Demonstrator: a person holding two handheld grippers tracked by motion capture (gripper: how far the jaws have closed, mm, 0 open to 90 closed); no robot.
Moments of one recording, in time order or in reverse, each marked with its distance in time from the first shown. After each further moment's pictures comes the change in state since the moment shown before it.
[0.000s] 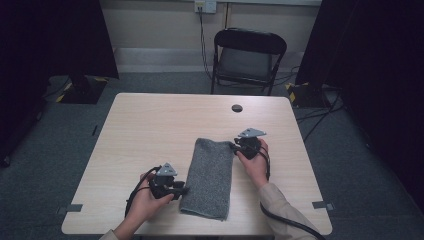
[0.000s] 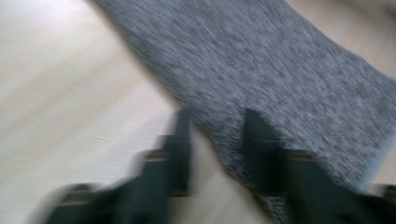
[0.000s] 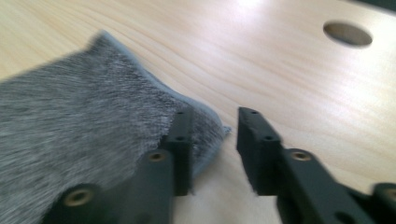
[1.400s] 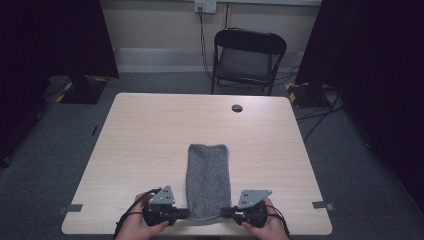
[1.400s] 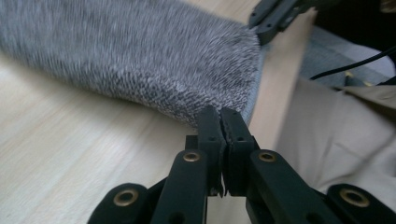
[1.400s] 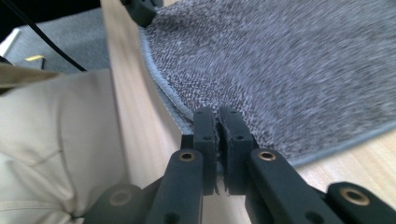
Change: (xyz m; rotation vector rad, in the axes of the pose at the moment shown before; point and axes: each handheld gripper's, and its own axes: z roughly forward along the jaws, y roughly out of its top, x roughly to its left) left arm -0.066 -0.021 -0.037 -0.002 -0.184 0.114; right arm 0.121 -0.072 -0.122 0.082 0.512 -0.212
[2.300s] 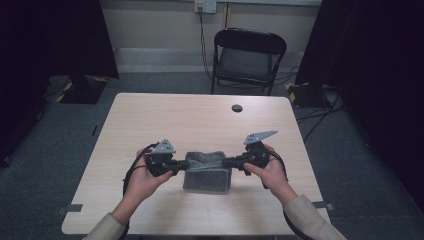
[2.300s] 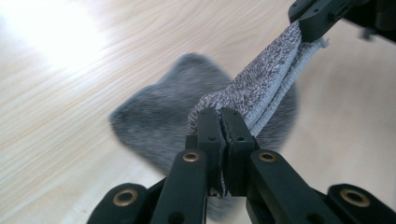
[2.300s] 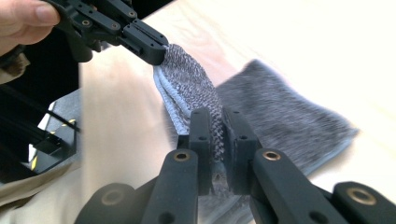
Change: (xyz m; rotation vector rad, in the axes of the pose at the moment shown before) left arm 0.098 0.082 0.003 -0.060 0.217 -0.080; right arm -0.121 0.085 -0.012 -0.067 0.065 0.258
